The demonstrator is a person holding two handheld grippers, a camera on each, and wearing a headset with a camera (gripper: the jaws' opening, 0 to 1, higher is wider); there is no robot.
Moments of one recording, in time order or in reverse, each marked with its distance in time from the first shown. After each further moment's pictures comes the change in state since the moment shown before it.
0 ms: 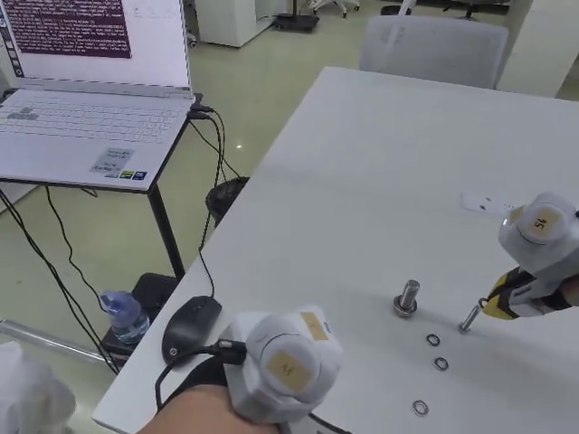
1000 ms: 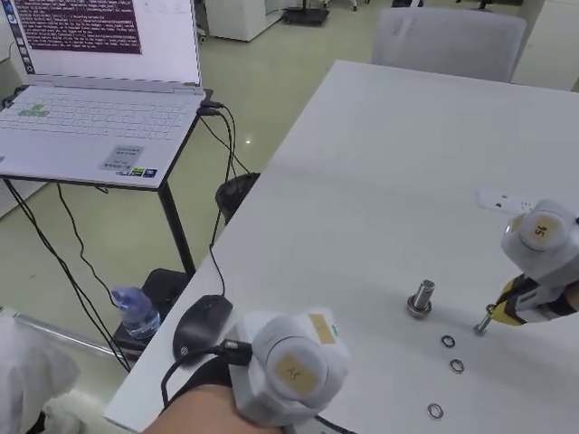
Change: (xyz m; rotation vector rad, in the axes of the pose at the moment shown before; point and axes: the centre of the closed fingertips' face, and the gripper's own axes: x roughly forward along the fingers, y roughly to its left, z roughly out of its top) left arm -0.003 0.004 -0.005 0.012 0.011 -0.004; right arm 0.020 -0.003 -0.005 -0.014 0.040 0.020
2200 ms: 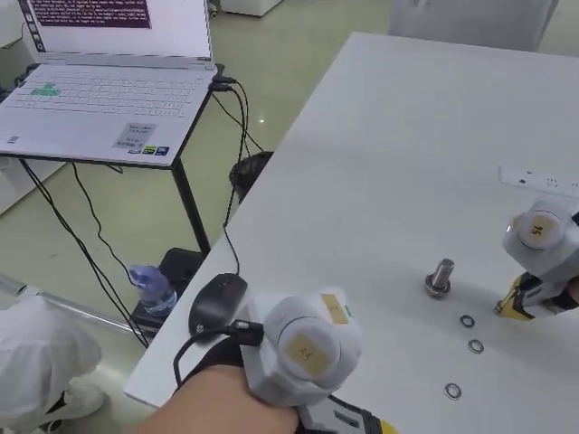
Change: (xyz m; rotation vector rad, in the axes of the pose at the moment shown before) left arm 0.000 0.001 -0.006 -0.014 0.011 0.002; right arm 0.037 0.007 -0.010 -0.034 0.065 0.030
